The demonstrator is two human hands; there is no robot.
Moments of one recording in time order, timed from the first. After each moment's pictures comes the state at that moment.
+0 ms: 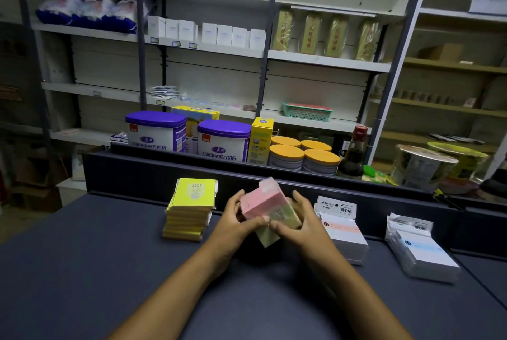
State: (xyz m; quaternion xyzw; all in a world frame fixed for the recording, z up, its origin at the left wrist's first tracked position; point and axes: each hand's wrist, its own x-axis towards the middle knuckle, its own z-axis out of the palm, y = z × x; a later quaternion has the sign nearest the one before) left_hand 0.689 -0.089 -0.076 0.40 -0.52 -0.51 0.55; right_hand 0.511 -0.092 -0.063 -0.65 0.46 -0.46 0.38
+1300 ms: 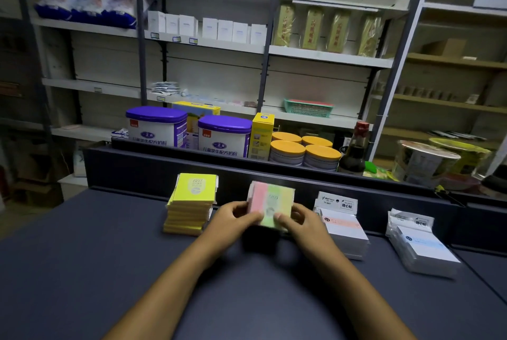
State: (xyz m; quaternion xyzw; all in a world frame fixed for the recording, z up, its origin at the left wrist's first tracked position) left_hand 0.699 -0.094 -0.075 0.50 -0.58 -0.42 0.49; right_hand 0.511 -0.105 -0.076 -0.65 0.48 -0.46 0.36
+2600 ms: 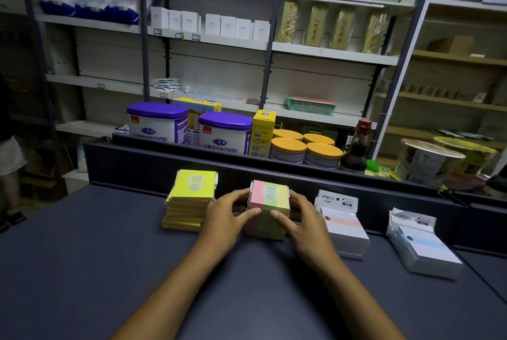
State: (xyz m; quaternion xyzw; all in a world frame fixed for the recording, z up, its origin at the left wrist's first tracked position) left_hand 0.697 -0.093 -0.076 0.54 -0.64 -0.18 0.51; right_hand 0.514 -0.095 -0.069 -0.69 0.52 -0.44 0.23
